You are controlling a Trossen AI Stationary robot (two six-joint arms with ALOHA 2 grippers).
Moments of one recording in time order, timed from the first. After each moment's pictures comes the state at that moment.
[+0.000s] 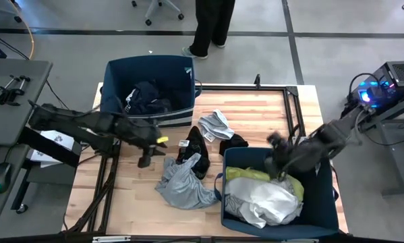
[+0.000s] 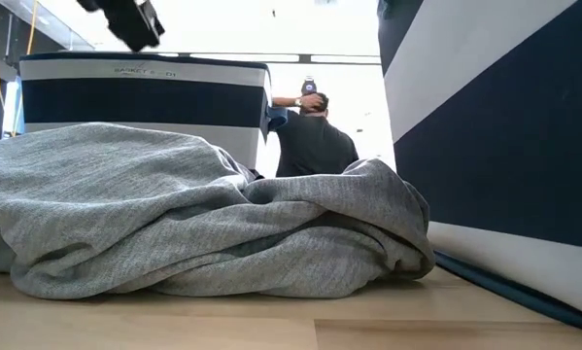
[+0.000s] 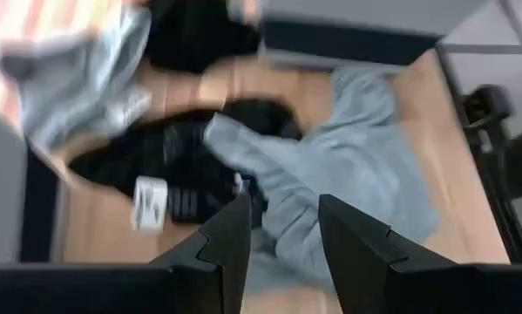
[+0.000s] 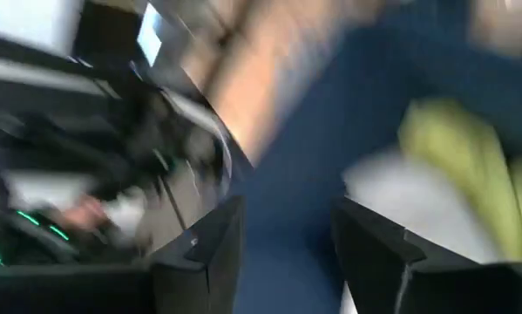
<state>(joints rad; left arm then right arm) -0.15 1.04 0.97 -0.74 0.01 -0.13 0.62 1.19 1.39 -0.85 0.39 1.40</state>
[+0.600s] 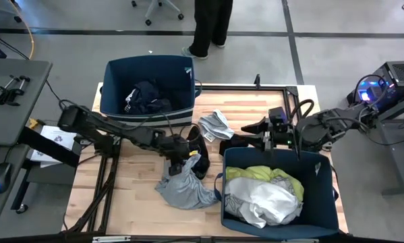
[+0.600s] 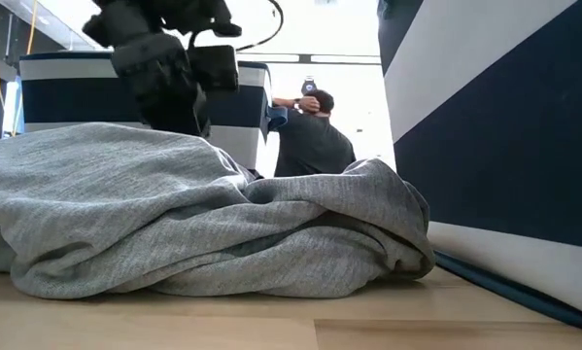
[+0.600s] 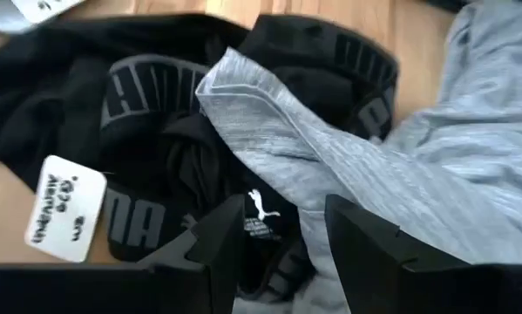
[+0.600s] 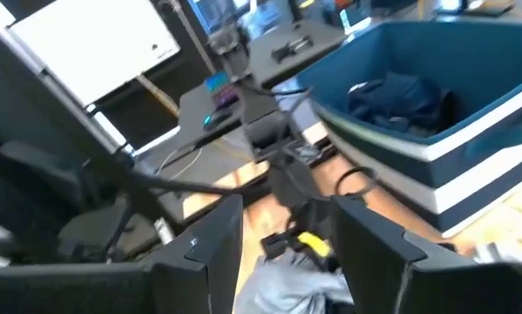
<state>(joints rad) -0.12 1.54 0.87 -0.35 0.03 -0.29 0.45 1.19 1.50 -0.60 0.57 0.63</state>
